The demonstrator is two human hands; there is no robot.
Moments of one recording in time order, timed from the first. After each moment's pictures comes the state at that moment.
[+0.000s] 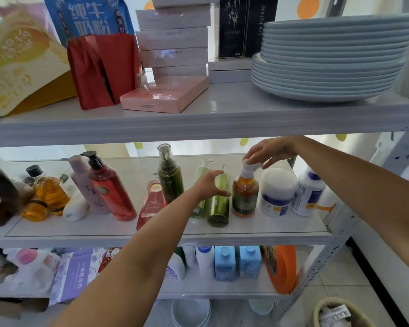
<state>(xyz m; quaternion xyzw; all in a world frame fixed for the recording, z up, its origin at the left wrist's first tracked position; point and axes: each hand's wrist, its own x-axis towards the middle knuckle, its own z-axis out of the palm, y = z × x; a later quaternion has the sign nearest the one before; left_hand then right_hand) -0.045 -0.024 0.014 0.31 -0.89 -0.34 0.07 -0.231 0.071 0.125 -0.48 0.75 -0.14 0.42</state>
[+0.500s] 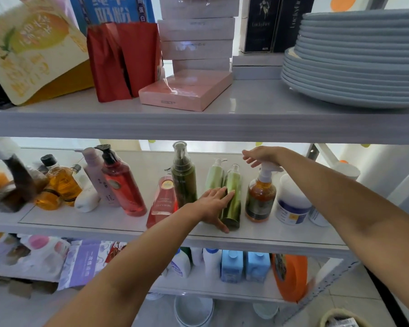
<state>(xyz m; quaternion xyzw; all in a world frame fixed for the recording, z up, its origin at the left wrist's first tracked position) -0.007 -0.029 -0.021 0.21 -0.96 -0.11 -0.14 -0.208 0.001 0.079 -0.42 0.81 -0.17 0.37</state>
